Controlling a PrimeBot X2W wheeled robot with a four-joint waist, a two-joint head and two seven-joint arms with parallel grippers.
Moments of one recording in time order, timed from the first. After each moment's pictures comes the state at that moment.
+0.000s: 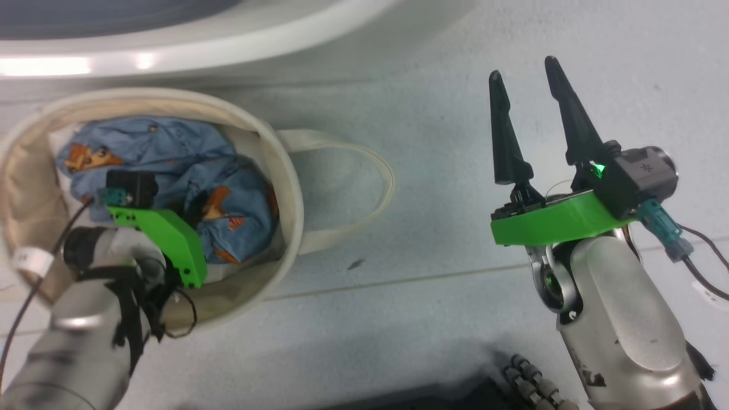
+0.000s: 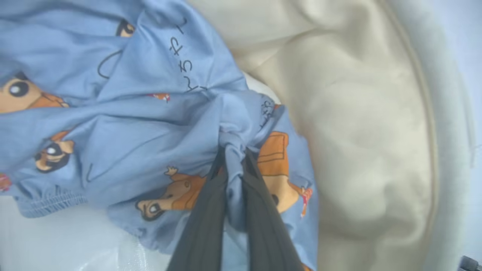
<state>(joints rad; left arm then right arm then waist) -0.92 0.28 -0.80 1.14 -0.86 -0.13 -0.09 -0.51 -0.09 0.29 0.10 0.20 0.12 -0.25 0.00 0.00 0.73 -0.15</state>
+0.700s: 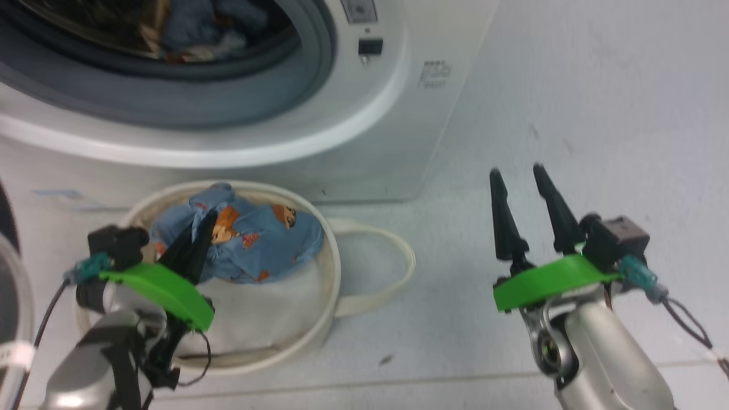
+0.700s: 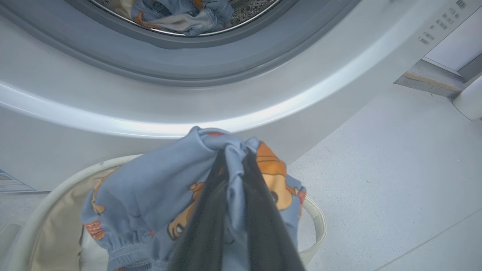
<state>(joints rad) -0.65 0.35 -0.62 0.77 -0.81 -0.12 -0.25 -0.36 -0.09 0.29 0.24 0.35 0.12 -0.25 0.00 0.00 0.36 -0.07</state>
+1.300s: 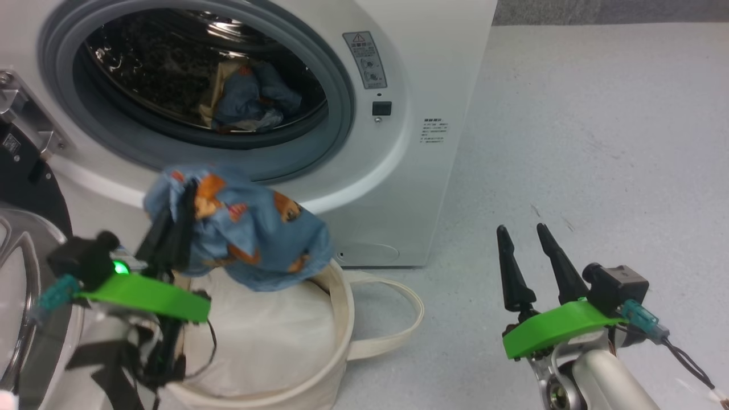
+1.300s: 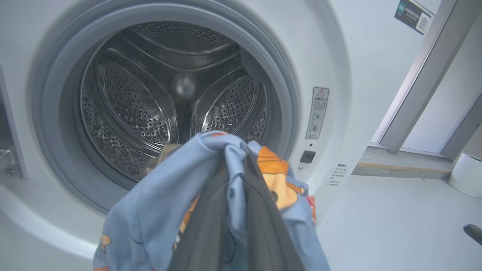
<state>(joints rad) -0.39 0.25 -0.19 0.36 -0.50 -0.12 -0.25 -0.21 -0.11 0.30 0.27 0.43 0.12 -0.25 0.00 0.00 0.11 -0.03</state>
